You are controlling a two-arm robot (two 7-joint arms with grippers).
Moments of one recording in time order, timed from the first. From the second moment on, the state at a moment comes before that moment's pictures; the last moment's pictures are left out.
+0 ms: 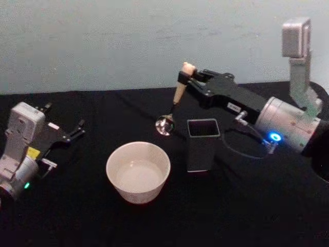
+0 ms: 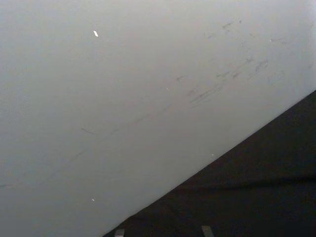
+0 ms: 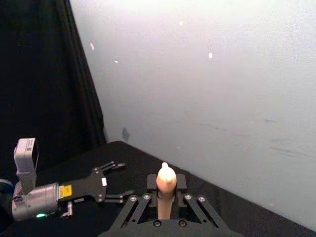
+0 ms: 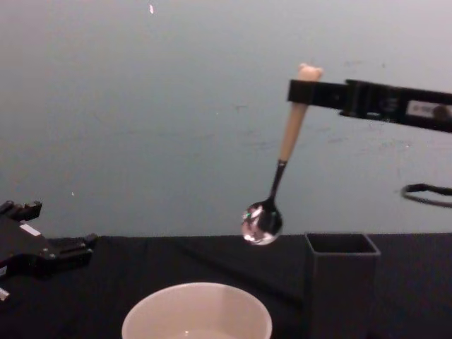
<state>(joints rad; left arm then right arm) -0.20 0.60 0.45 -1.41 -0.25 -0.12 0.03 0.32 0.50 -0.43 -1.70 0.71 0.20 0.40</state>
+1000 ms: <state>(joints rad) -0.20 0.60 0.45 -1.41 -0.25 -0.12 0.03 0.24 0.61 -0.33 -1.70 0.75 0.13 0.36</state>
